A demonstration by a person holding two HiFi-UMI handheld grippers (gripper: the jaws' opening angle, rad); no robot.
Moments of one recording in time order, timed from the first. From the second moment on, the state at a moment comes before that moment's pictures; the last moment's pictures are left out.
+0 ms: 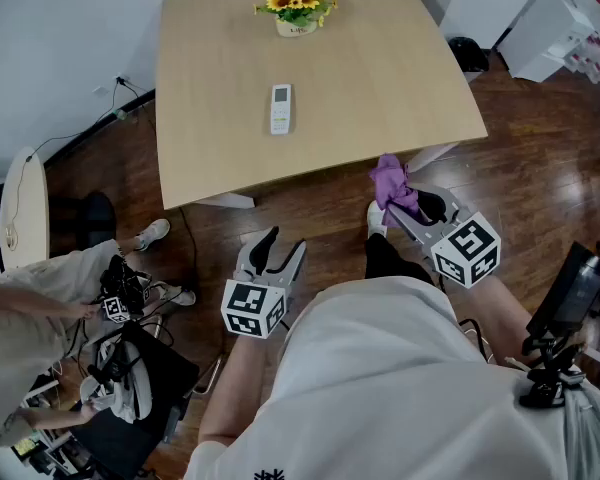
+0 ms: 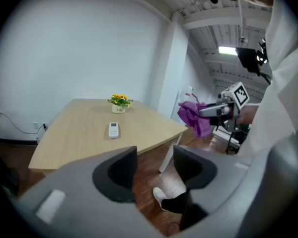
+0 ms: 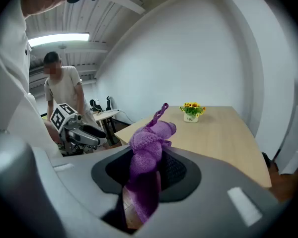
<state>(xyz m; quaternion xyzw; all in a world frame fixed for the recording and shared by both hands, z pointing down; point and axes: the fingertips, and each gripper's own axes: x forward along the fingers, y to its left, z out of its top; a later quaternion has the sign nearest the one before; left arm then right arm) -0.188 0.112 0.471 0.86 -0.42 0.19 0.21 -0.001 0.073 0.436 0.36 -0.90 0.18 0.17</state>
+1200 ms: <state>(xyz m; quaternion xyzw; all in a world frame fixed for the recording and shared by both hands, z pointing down) -0.172 -0.225 0.661 0.71 -0.46 0.45 0.28 0.077 -0.130 0.444 0.38 -0.88 0.22 0.19</state>
